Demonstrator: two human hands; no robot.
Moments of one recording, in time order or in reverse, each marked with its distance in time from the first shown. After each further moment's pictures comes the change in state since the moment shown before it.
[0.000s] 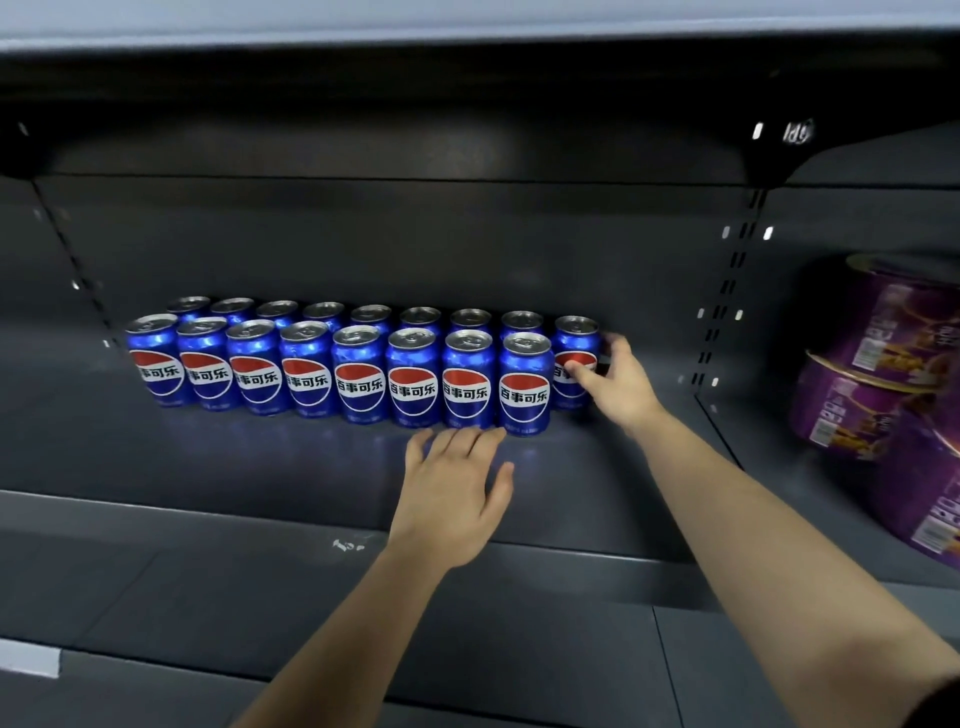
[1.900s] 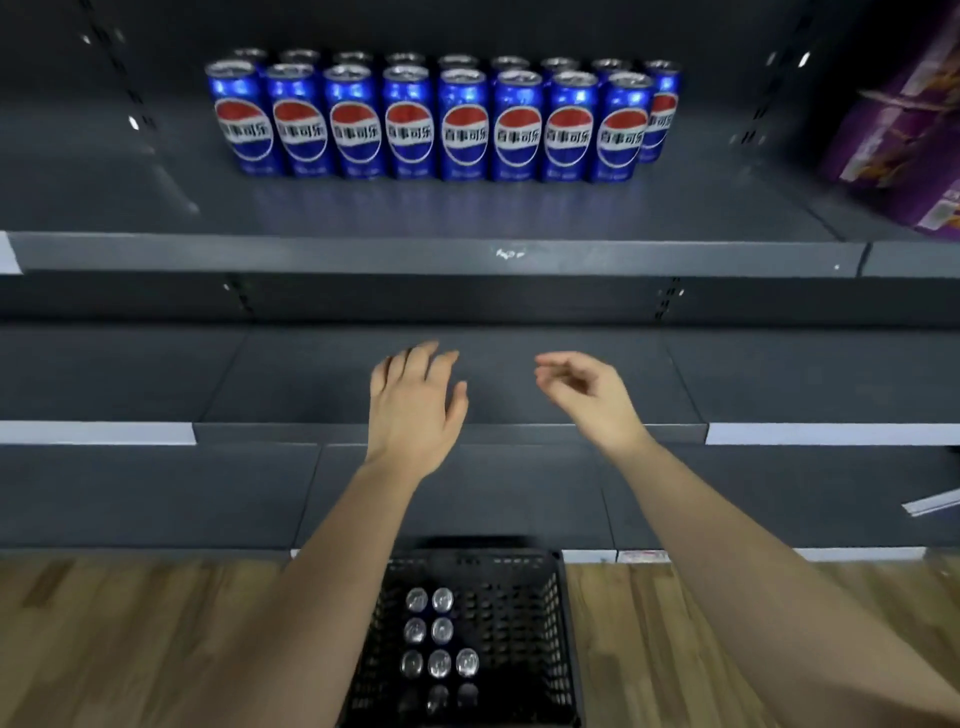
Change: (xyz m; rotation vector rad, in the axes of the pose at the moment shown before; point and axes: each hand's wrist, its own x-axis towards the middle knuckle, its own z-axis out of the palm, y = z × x) left_hand -0.244 -0.144 -0.029 -0.020 -0.114 -0.067; right_hand -0.352 0.001 0.164 0.131 -0.128 0.134
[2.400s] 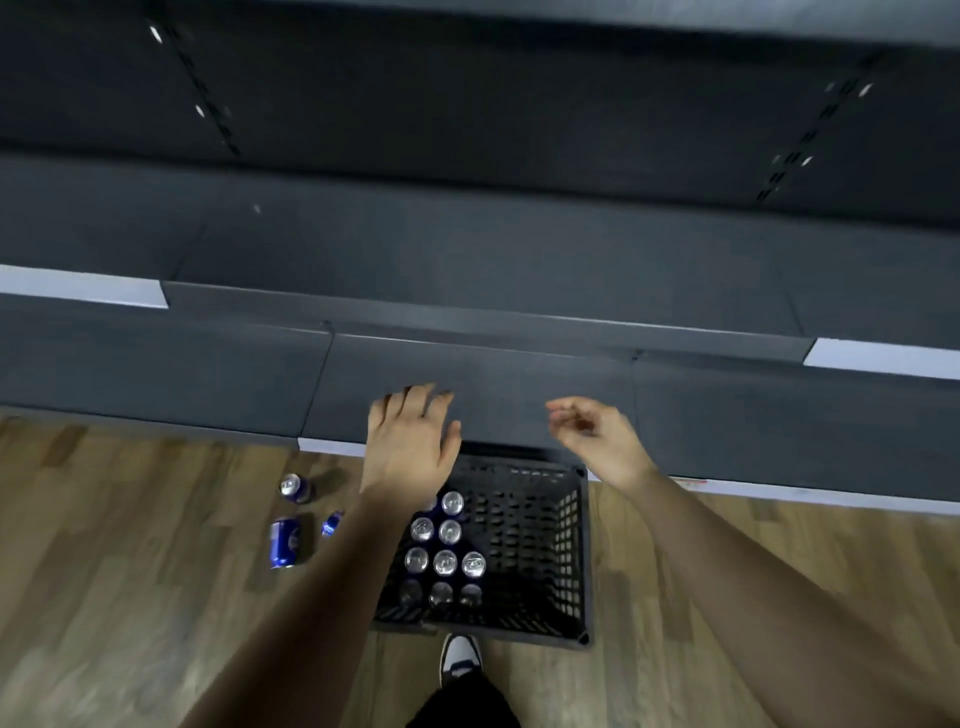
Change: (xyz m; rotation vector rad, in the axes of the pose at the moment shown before) left_hand -0.131 -0.055 0.162 0.048 -0.247 -0.127; right_hand -0.056 0.209 0.061 -0.168 -0.246 0.304
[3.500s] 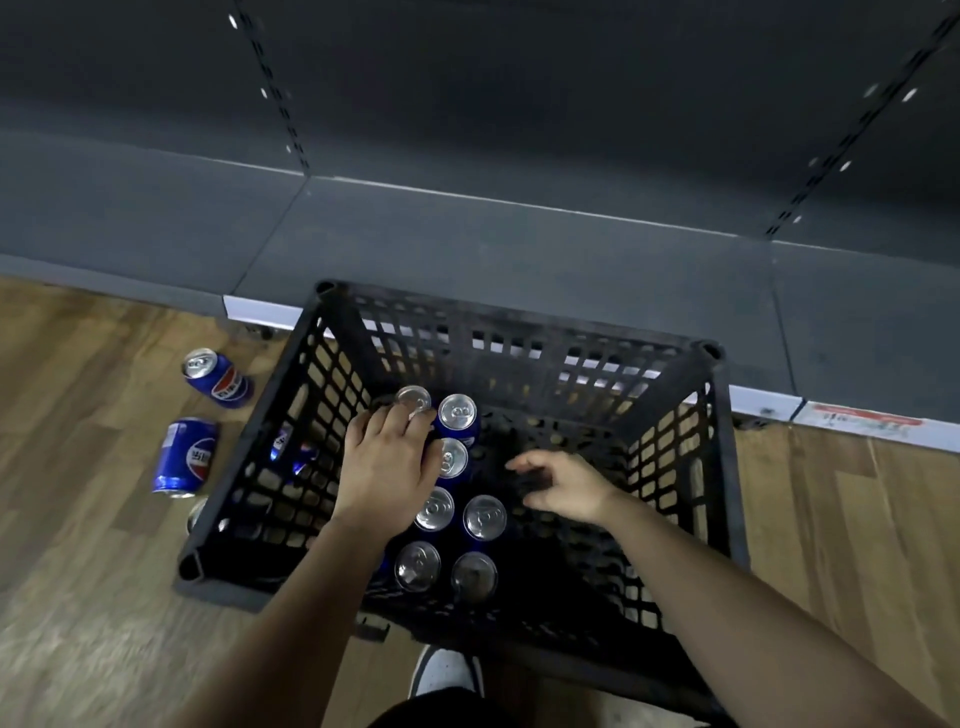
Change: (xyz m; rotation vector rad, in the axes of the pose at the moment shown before) left_hand -0.132 -0.098 0.458 0.066 -0.100 -0.145; right_hand 0.096 0.460 0.245 -0.372 -0.525 0.042
